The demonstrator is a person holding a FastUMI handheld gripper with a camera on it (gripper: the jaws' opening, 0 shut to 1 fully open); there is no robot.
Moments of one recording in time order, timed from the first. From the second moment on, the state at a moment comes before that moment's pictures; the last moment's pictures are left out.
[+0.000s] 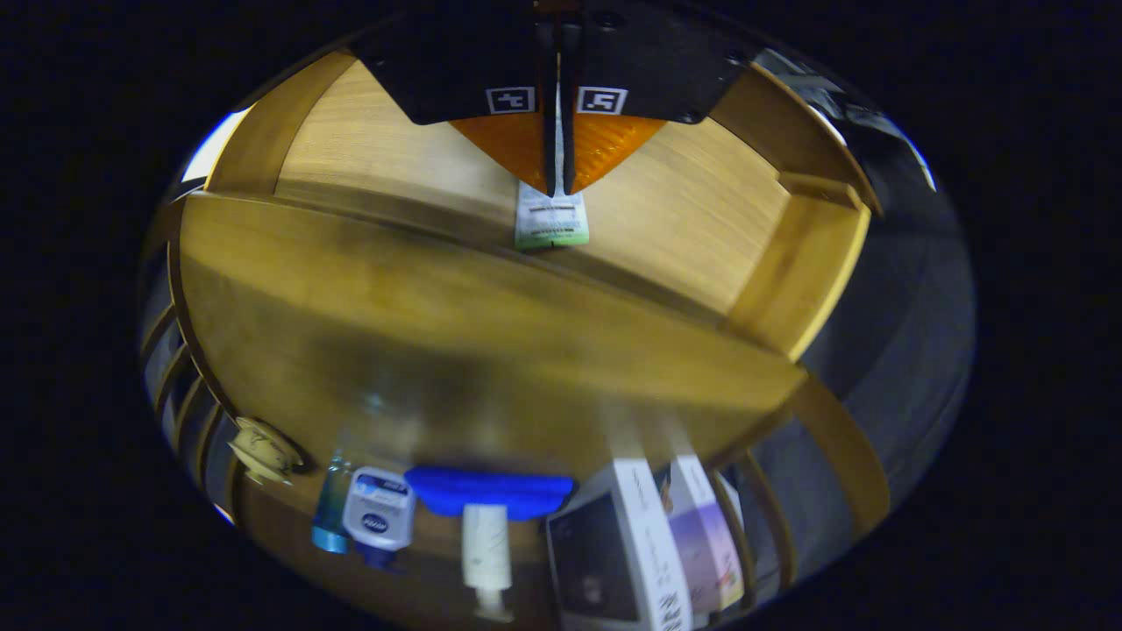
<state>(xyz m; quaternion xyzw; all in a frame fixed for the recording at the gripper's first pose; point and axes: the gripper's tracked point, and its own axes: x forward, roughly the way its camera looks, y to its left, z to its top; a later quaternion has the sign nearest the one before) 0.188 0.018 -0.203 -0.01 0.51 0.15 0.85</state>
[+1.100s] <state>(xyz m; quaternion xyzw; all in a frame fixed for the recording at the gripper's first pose) 0.166 0.014 -0.278 -0.07 0.64 0.12 0.76</state>
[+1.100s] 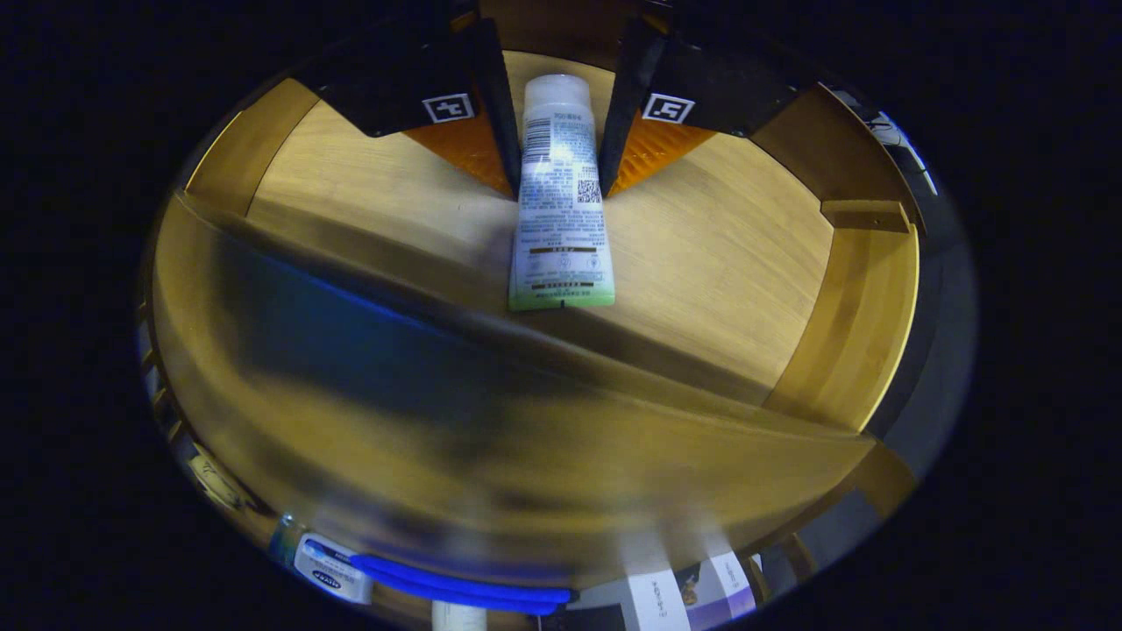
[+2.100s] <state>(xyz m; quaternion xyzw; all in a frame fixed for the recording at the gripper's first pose) 0.196 0.020 -0.214 -0.10 0.49 0.24 0.83</state>
